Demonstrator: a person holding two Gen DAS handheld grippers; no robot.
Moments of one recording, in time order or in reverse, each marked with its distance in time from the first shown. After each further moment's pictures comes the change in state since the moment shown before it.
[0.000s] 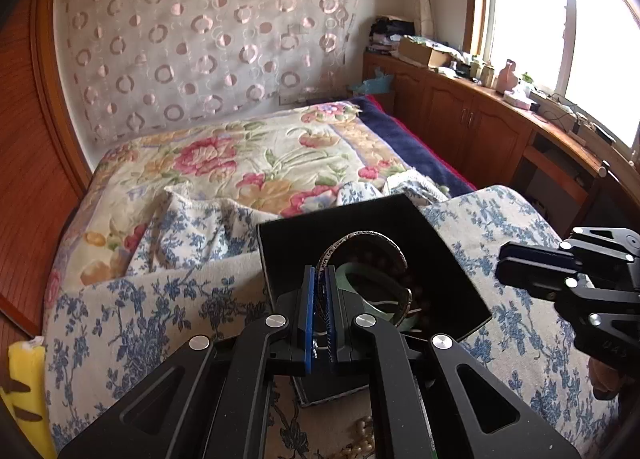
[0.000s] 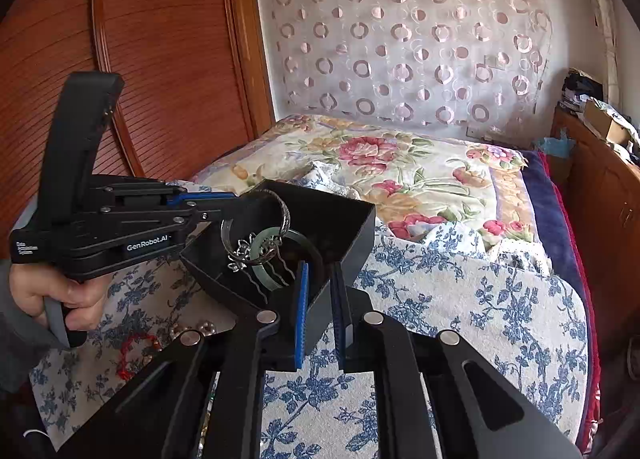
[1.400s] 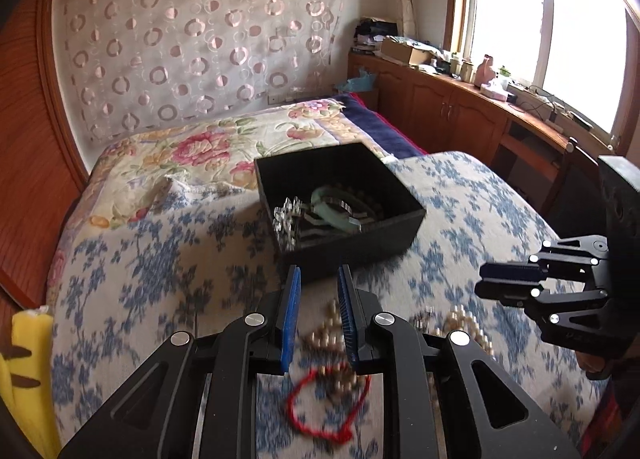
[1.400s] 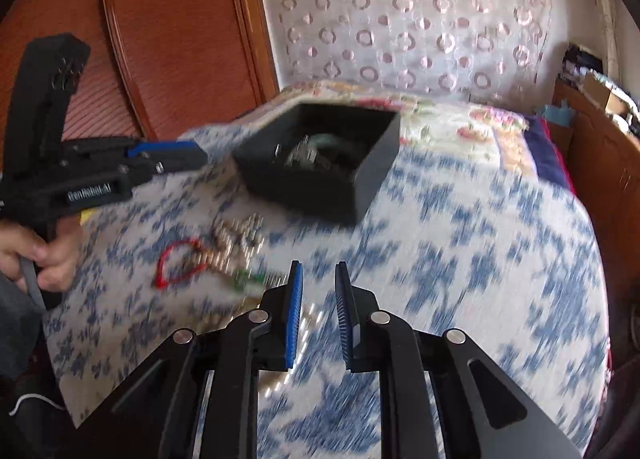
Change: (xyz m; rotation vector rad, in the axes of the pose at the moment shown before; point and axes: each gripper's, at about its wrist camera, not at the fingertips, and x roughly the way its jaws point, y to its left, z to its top) left arm -0.078 -0.011 -0.071 0.020 -0.007 -0.041; right arm -0.034 0.040 -0.085 0.025 0.137 0.018
